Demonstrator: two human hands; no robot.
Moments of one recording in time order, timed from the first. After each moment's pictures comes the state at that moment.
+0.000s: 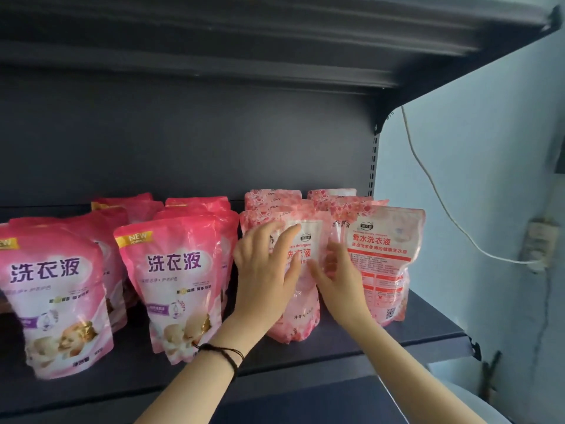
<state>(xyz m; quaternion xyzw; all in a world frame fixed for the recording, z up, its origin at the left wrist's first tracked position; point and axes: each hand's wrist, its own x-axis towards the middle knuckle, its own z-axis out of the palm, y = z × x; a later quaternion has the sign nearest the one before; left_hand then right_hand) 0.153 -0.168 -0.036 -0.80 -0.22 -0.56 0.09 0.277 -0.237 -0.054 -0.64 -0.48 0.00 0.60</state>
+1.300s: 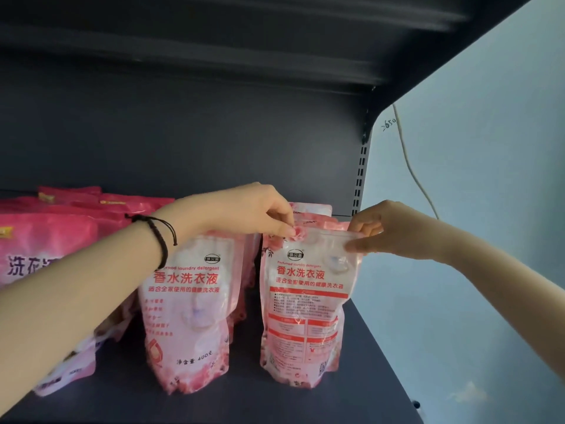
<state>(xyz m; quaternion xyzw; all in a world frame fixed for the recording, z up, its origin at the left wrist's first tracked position) 0.265 -0.163 0.101 -0.96 -0.20 -0.16 -0.10 0.494 -0.276 0.090 -0.63 -0.74 0.00 0.23</state>
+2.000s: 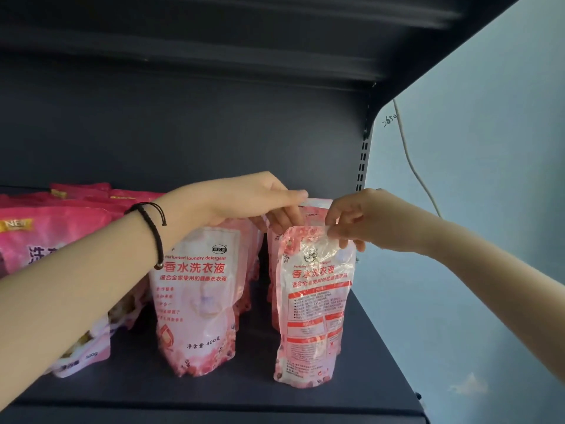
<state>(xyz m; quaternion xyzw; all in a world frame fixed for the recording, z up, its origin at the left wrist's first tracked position) 0.257 -0.187 0.107 -0.91 -0.24 -0.18 -0.28 0.457 -0.283 0.093 -0.61 -0.76 -0.03 0.23</state>
